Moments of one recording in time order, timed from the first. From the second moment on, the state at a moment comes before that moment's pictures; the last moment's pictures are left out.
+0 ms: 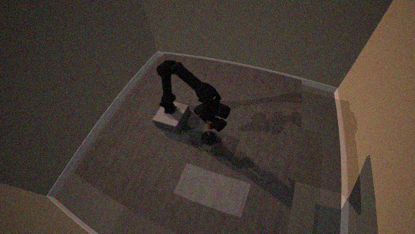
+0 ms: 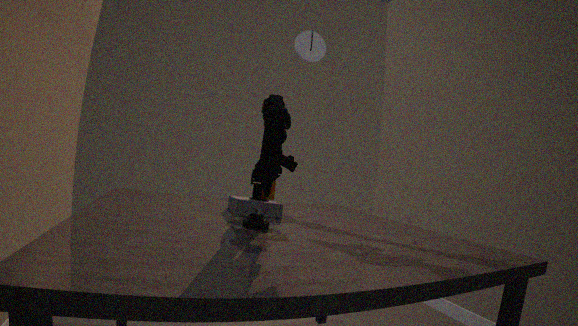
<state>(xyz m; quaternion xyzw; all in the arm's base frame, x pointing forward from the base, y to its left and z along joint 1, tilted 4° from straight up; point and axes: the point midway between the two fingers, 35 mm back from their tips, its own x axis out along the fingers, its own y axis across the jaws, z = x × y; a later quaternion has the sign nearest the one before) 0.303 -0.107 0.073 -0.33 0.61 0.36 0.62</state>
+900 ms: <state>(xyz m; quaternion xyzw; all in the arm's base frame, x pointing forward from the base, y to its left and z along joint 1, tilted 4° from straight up) 0.293 -0.136 0.063 -0.19 0.68 0.23 0.67</state>
